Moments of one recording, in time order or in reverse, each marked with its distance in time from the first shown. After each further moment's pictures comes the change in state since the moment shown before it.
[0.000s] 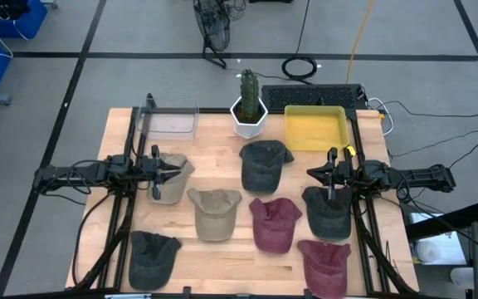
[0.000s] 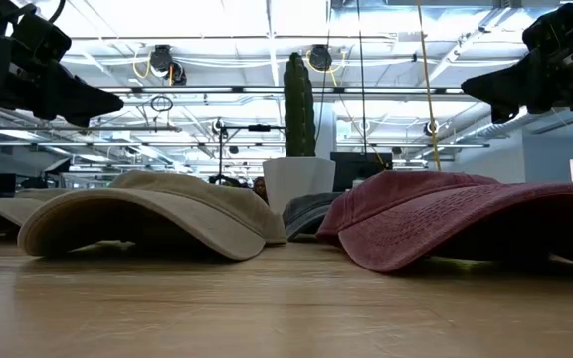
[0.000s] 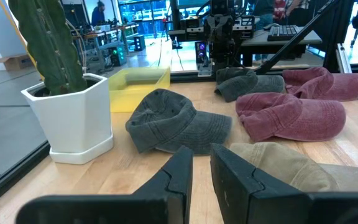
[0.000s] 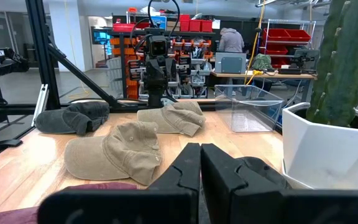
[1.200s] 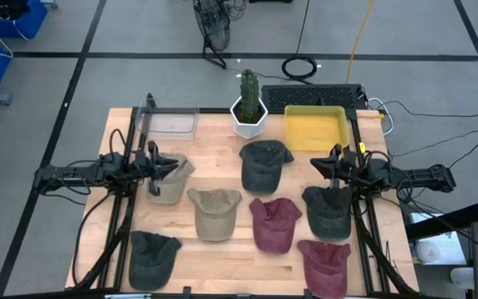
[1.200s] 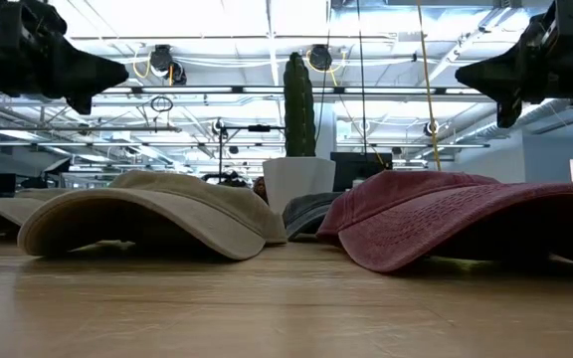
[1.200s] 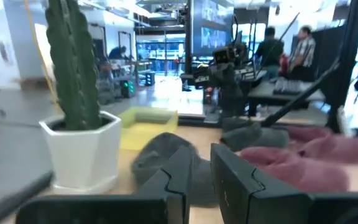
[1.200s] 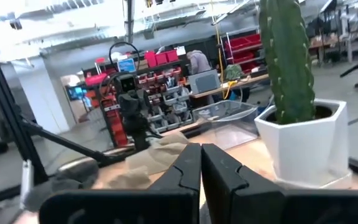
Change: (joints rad) left arm 0.002 0.000 -0.003 0.195 -0.031 -0.122; right arm 0.000 0.000 0.000 0.117 0.154 0.263
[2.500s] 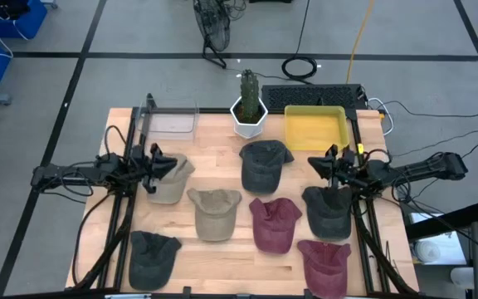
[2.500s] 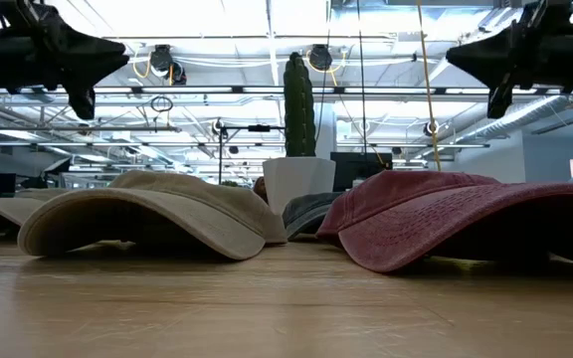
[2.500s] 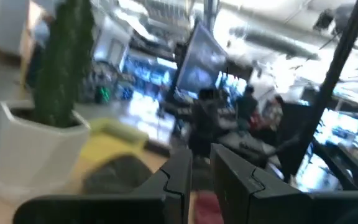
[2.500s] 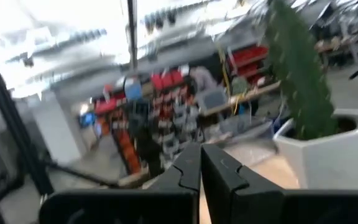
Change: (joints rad) left arm -0.016 0.042 -0.043 0.228 0.010 -0.293; right arm 0.082 0.323 0.000 0.416 0.084 0.023
